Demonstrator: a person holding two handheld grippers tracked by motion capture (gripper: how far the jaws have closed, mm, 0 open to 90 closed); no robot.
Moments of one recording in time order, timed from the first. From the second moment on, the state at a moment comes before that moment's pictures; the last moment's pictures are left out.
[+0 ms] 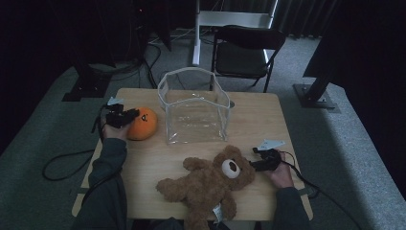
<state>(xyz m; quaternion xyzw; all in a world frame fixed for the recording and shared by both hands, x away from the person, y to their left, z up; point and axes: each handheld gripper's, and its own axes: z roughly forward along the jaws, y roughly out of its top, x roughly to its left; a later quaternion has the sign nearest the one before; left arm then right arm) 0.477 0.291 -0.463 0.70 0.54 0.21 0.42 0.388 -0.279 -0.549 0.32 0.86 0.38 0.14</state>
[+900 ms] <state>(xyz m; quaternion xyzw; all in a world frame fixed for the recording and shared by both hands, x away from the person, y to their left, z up) 0.443 0.265 -0.449 0.72 0.49 0.23 0.44 0.394 -0.270 -0.522 0.36 0.84 0.37 0.17</state>
